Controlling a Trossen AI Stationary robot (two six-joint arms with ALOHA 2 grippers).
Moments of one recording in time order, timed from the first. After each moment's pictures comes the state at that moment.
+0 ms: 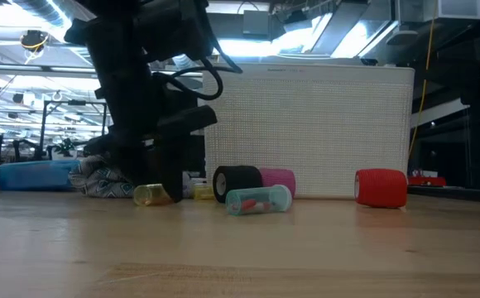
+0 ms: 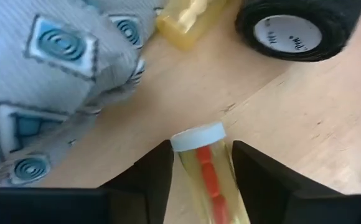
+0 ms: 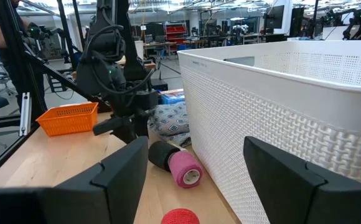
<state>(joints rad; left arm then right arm) -0.24 1.78 1.00 -0.43 -0.30 -1.14 1.04 0.04 0.02 0.05 1.27 0.07</state>
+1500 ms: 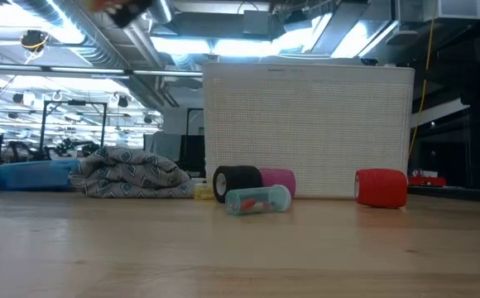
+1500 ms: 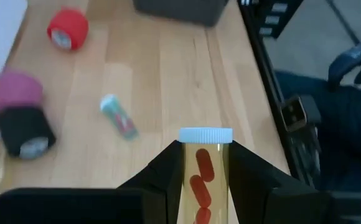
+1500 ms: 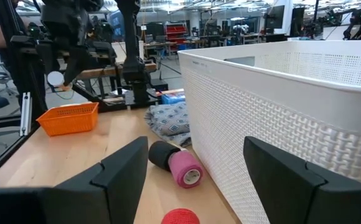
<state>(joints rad) -0.53 1.29 1.00 -0.36 -0.20 -0.41 1.04 0.04 0.02 0.05 1.26 0.07</state>
